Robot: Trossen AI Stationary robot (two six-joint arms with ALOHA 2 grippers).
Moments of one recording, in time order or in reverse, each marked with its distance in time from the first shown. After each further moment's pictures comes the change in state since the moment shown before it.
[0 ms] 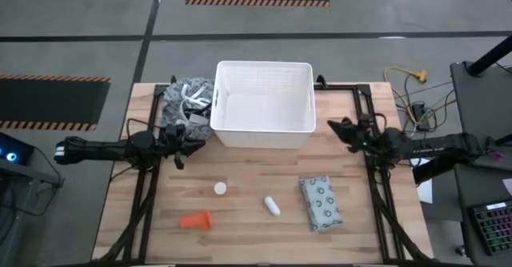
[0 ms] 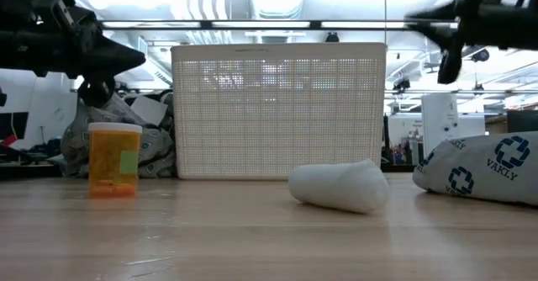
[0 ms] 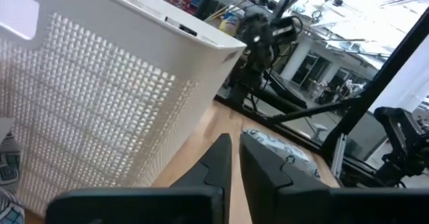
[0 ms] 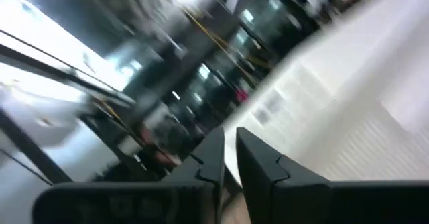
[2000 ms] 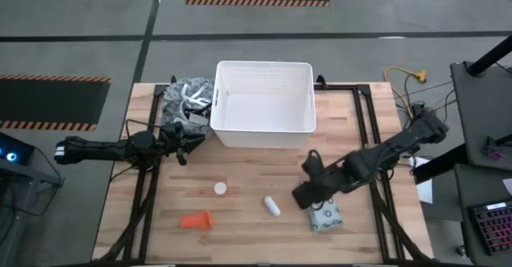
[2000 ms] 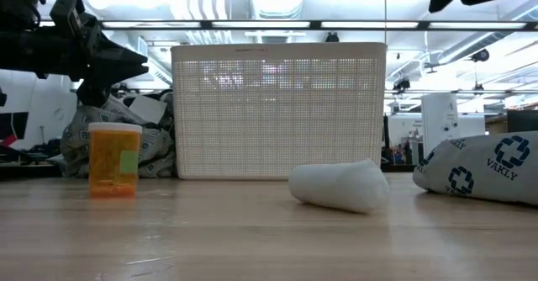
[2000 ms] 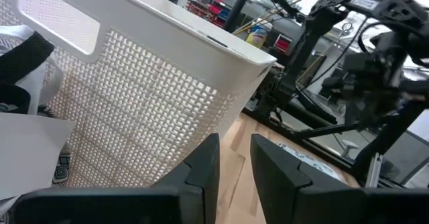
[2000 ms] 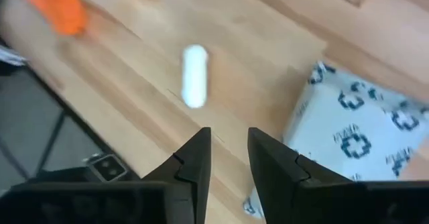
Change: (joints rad) left arm 0.000 0.000 -0.004 -0.001 -0.120 0.002; right arm 0.488 1.161 1.321 -1.663 -0.200 0.761
